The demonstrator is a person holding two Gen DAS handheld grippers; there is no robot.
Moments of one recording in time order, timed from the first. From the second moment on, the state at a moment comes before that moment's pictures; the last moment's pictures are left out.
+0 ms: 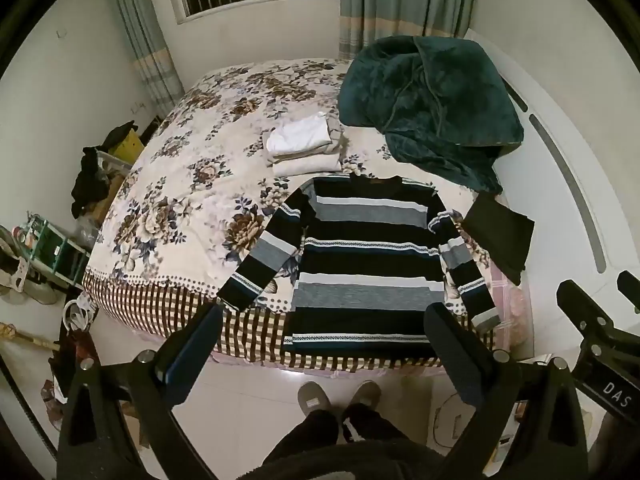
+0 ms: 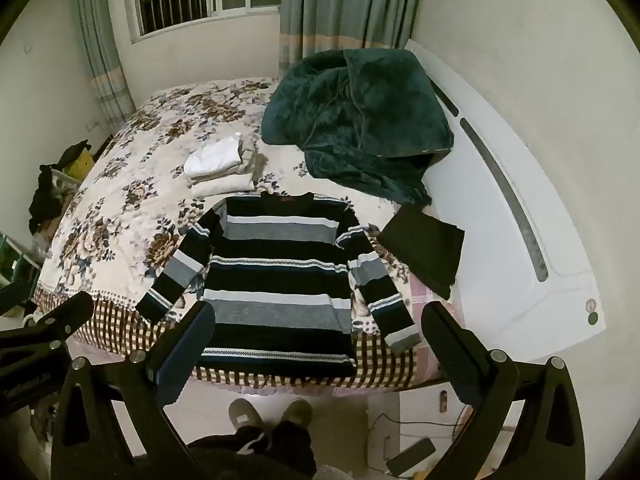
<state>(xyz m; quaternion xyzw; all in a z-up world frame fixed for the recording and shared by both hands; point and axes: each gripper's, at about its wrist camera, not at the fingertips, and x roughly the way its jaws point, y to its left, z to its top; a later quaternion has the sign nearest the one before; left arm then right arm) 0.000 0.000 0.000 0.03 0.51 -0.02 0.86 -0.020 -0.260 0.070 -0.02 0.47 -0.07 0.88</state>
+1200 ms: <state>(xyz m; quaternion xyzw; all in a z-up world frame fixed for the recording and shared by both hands) 0.007 0.003 0.024 0.01 0.50 -0.02 0.86 -0.023 -0.255 0.090 -0.02 0.46 -0.06 0.88</state>
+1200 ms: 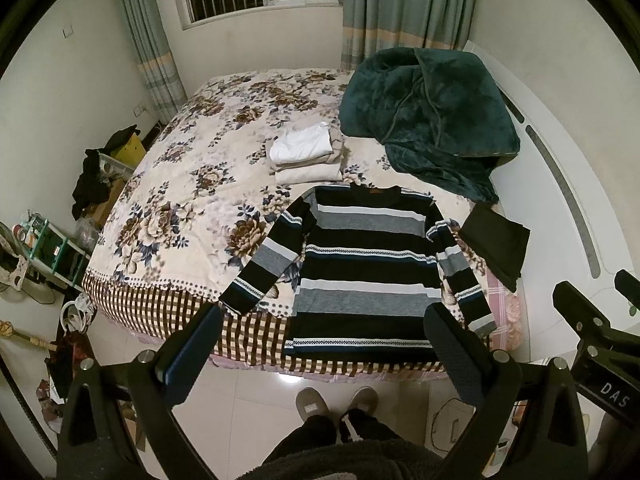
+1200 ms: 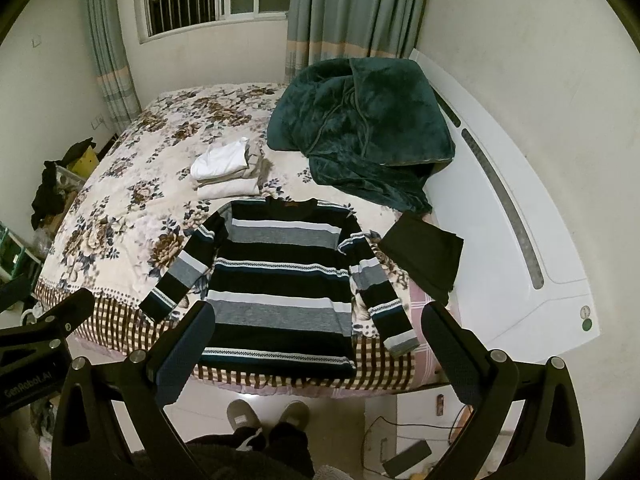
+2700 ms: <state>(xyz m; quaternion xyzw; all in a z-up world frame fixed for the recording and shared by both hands) 0.002 -0.001 0.028 0.01 0.49 -0.02 0.87 -0.028 -0.252 0.105 -0.03 0.46 -0.06 0.89</state>
